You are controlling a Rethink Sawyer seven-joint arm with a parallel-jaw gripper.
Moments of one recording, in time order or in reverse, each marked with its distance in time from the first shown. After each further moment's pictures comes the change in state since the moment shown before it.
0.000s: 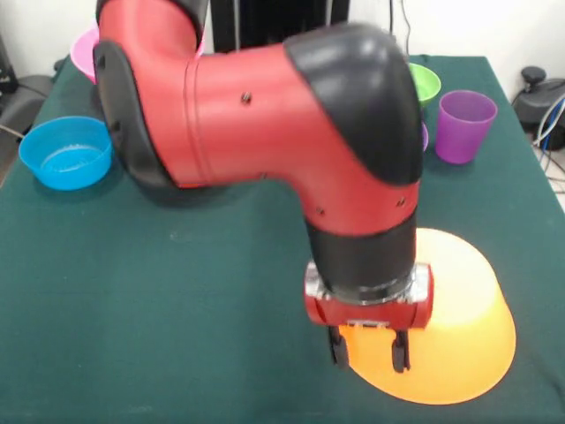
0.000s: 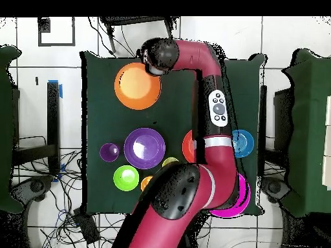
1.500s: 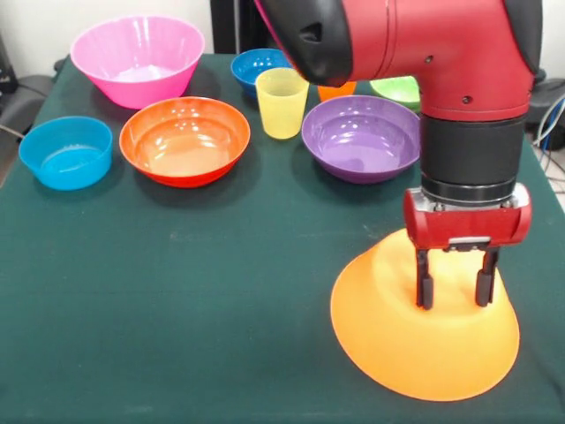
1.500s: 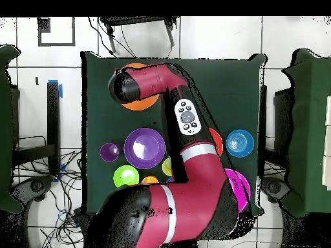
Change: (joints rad) arm 0.164 -0.217 -0.310 0.419 0.087 -0.484 0.135
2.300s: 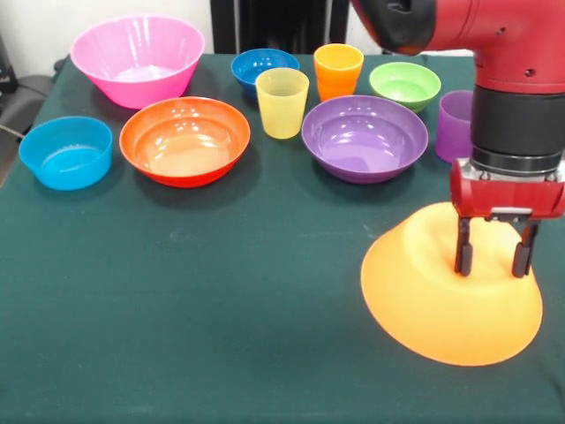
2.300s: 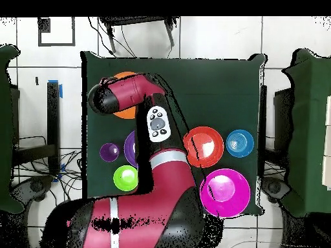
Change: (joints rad) arm 0.171 -0.025 -0.195 0.051 0.133 -0.068 0.153
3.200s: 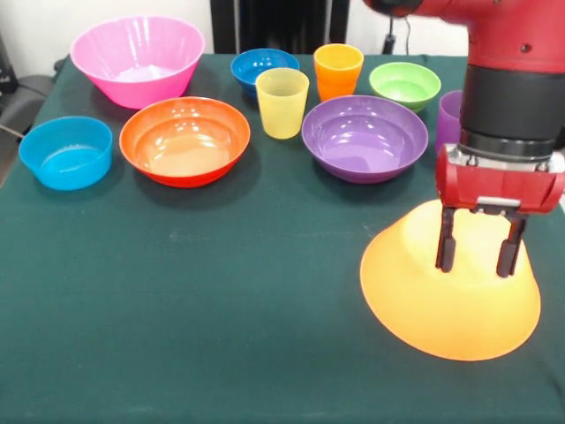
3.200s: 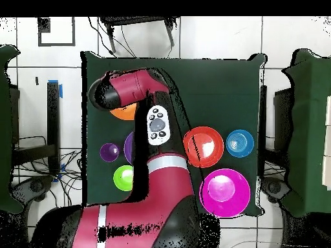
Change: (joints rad) arm 0.020 -0.035 -0.080 -0.037 0.033 0.018 0.002
